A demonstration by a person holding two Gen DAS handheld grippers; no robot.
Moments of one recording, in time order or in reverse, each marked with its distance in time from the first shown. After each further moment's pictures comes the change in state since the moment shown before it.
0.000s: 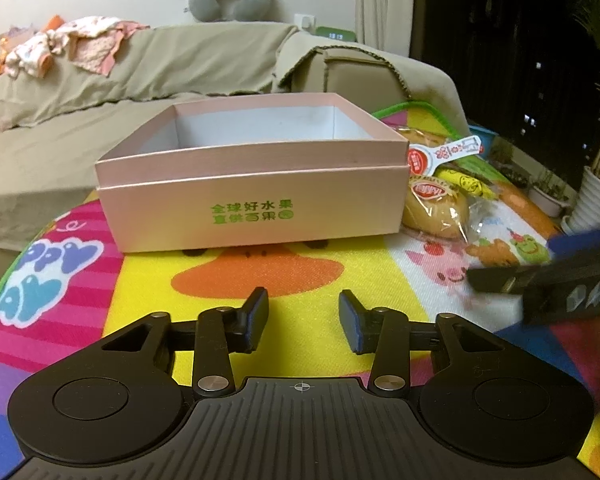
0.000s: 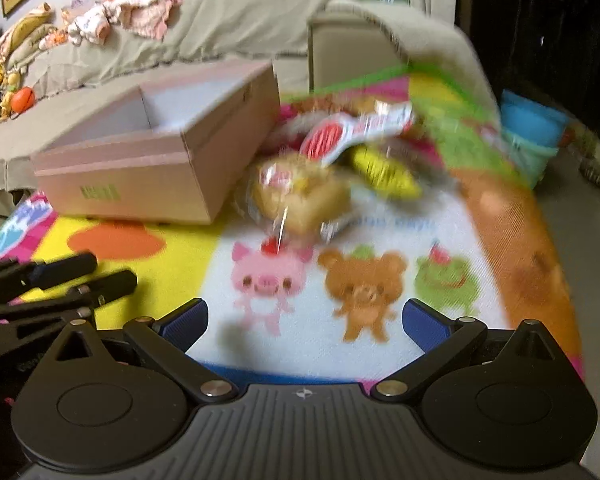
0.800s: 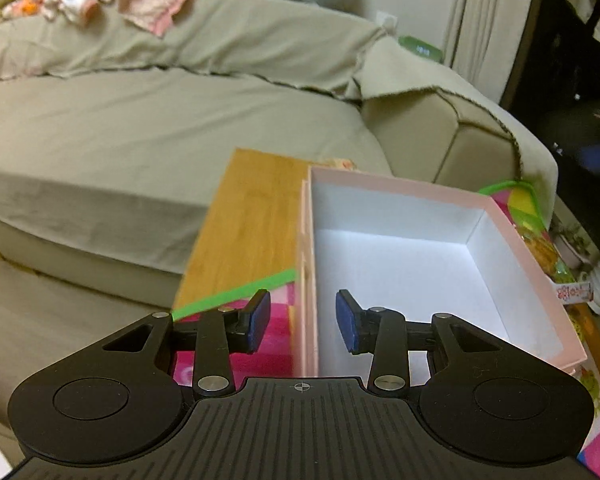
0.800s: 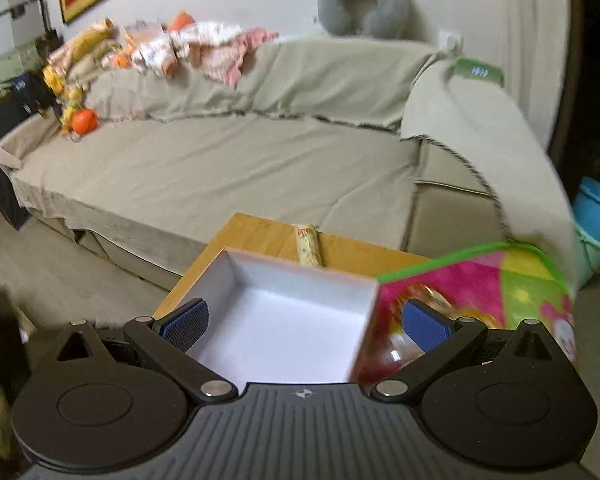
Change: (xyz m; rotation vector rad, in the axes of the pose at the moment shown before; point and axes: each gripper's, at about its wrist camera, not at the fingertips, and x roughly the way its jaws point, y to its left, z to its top) left arm 0.054 0.151 0.111 -0.198 0.093 0.010; right arm 0.011 0.062 0.236 -0.105 0.015 0.191
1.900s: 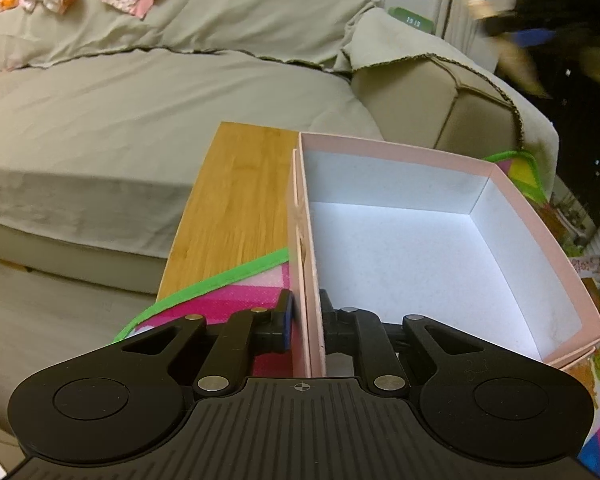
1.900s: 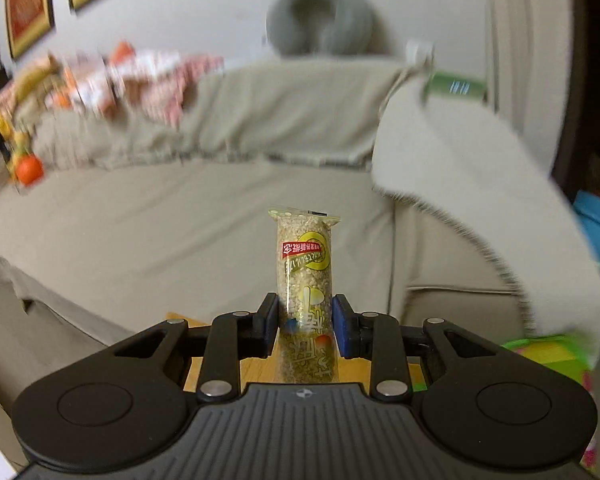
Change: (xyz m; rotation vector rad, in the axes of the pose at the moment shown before) left arm 0.022 -0.005 -0.006 0.050 0.069 -0.004; right arm 0.084 -0.033 0.076 0.093 -0.133 -0.083
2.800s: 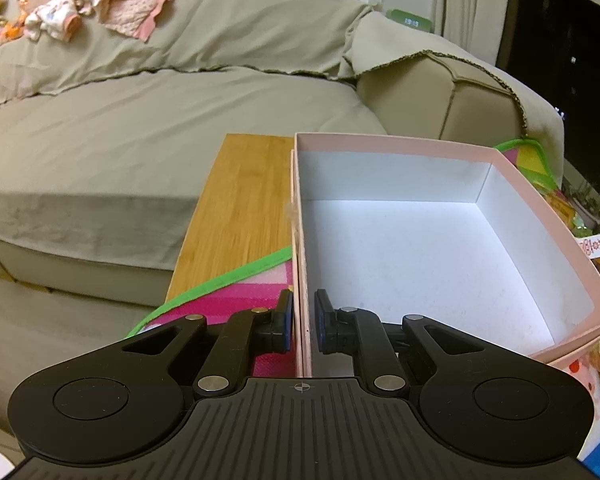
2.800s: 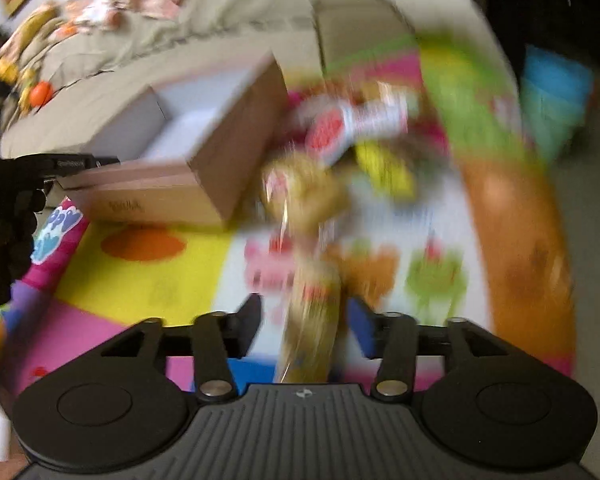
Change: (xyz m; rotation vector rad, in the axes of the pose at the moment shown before) left arm -0.003 -0.015 -0.010 0.057 -0.043 0.068; right arm -0.155 -0.063 -0.270 0.004 0.220 -0.007
